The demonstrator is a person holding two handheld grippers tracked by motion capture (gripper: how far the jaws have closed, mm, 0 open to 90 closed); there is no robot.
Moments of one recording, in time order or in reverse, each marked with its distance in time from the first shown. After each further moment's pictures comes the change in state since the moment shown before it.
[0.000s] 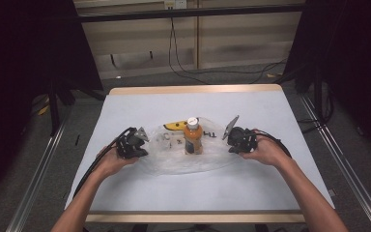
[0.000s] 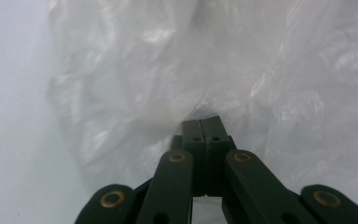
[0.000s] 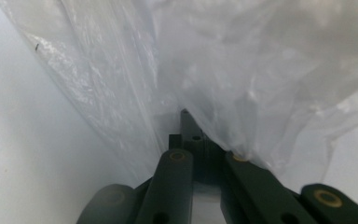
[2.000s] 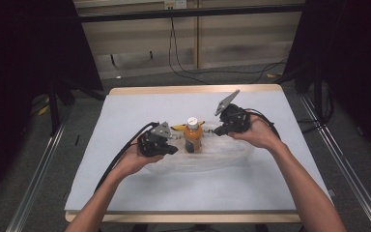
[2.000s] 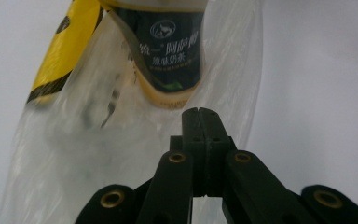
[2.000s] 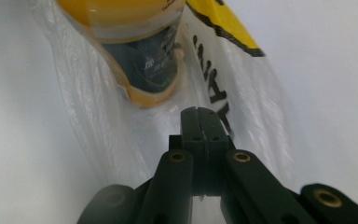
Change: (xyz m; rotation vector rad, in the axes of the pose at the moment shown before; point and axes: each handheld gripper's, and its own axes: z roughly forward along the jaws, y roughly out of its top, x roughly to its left) left arm -0.049 0.079 -0.012 -0.235 -0.140 0.126; right arm -0.019 0.053 -0.048 -0.262 0.086 0.007
